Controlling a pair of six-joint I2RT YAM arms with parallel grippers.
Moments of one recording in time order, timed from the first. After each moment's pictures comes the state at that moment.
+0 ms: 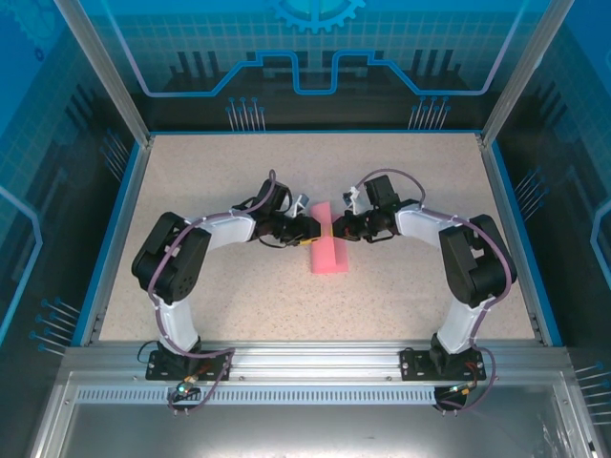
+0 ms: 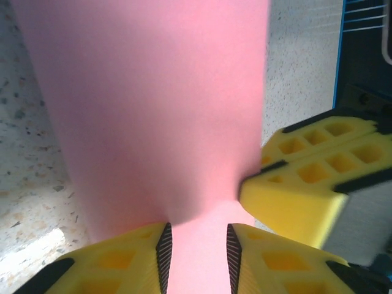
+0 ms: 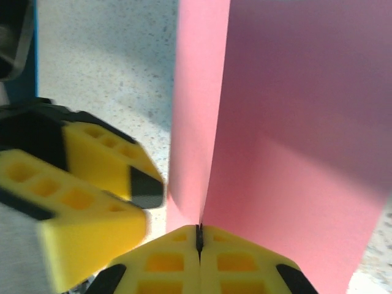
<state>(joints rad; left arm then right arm) -0.45 1.84 1.07 -0.10 0.67 -0.71 0.37 1.79 1.05 -0.29 -0.66 0.43</state>
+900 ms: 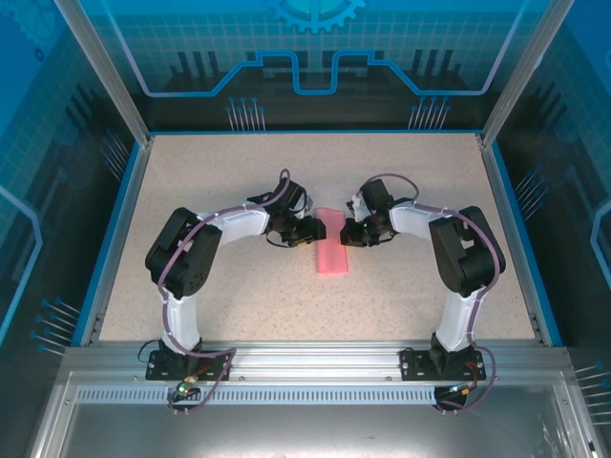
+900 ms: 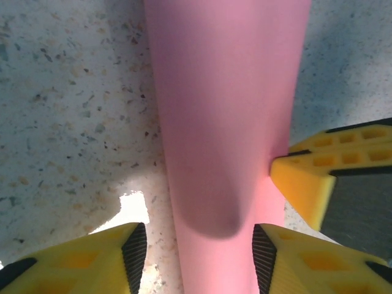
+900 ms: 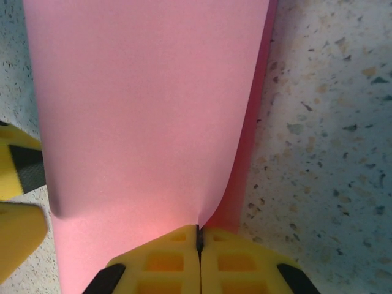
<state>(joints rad) -0.51 1.96 1.24 -0.35 0.43 -0.67 0.37 1.89 1.09 -0.41 -0.47 0.36</state>
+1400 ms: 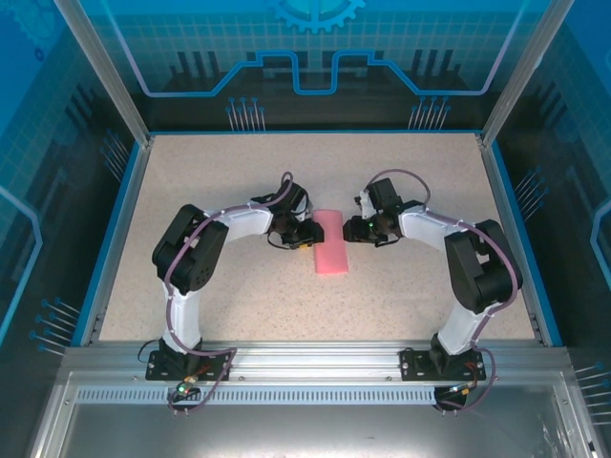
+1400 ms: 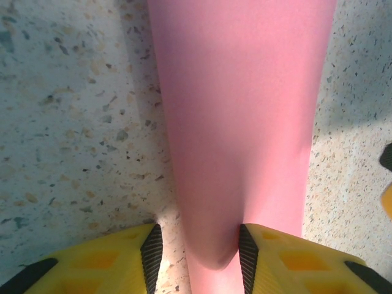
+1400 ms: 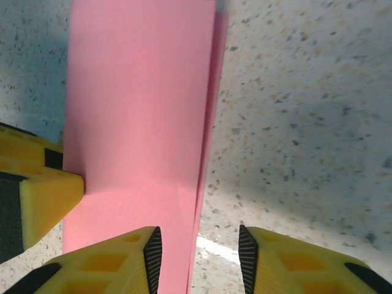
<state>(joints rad) -0.51 2.00 1.26 -0.37 0.42 -0.67 0.36 1.74 1.02 -0.39 -0.30 0.34</state>
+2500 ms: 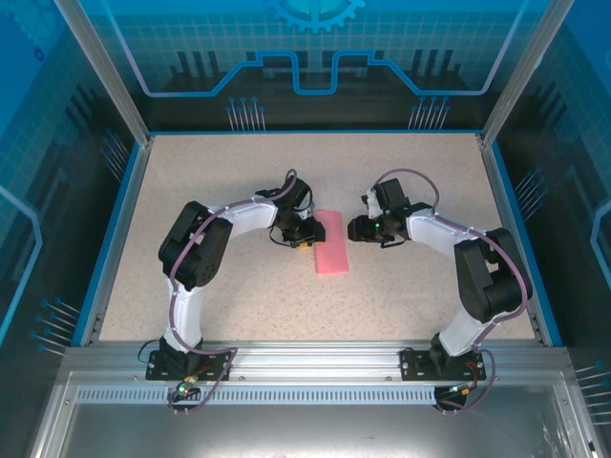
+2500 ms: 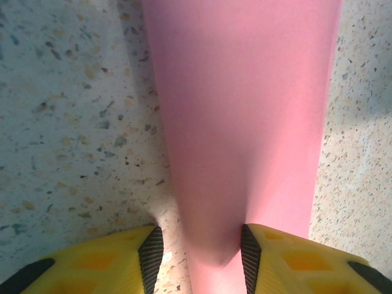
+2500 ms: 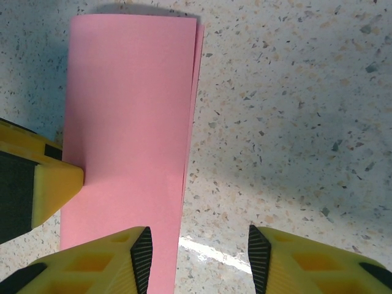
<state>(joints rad) -0.52 2.06 1.36 -0.51 0.42 -0.63 0.34 1.67 0.98 -0.39 -0.29 0.33</state>
